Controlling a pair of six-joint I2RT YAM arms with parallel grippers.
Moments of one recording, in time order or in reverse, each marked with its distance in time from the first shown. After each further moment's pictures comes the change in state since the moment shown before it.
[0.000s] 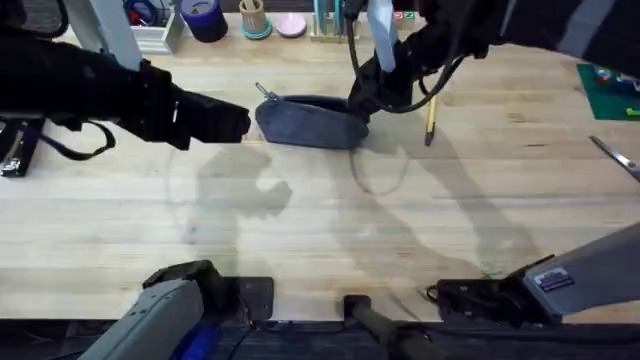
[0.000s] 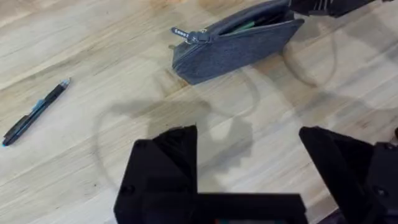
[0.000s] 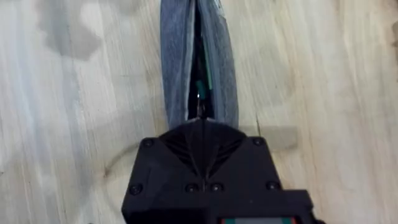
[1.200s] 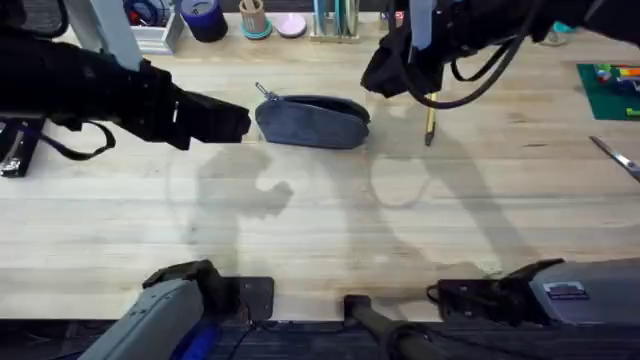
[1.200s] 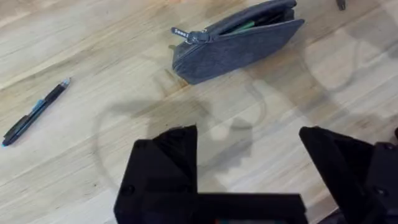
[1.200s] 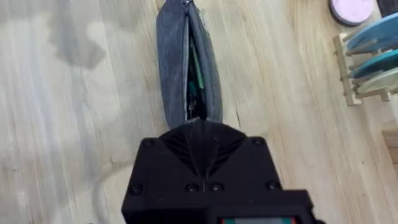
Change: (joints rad) left arm 0.000 0.000 0.000 0.000 0.000 0.000; right arm -0.036 -0.185 -0.003 -0.051 0.000 0.010
